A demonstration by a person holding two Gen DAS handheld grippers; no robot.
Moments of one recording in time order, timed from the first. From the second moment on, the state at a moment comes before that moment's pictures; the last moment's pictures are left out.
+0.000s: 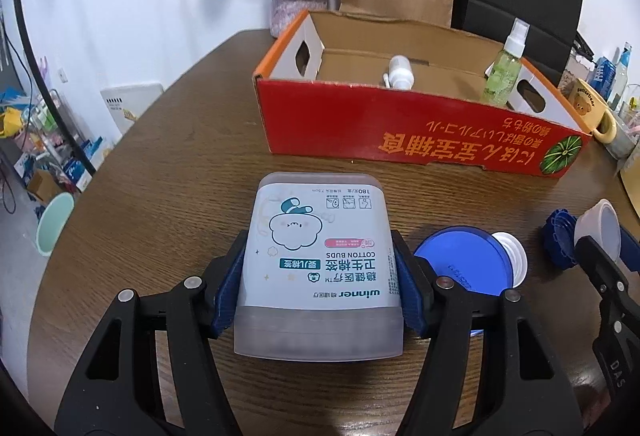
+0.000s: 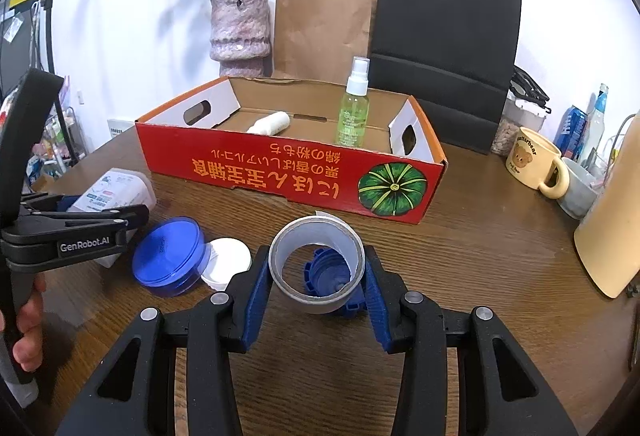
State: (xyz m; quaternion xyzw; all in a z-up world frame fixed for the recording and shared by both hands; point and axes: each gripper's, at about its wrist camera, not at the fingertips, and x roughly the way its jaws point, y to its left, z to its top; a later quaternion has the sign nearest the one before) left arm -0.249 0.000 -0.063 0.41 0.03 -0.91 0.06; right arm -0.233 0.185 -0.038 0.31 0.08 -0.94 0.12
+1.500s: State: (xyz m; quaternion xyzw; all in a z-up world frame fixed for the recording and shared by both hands) left arm -0.228 0.017 0.036 0.27 0.02 -0.96 0.02; right arm -0.237 0.154 0.024 0.22 0.05 -0.96 0.14
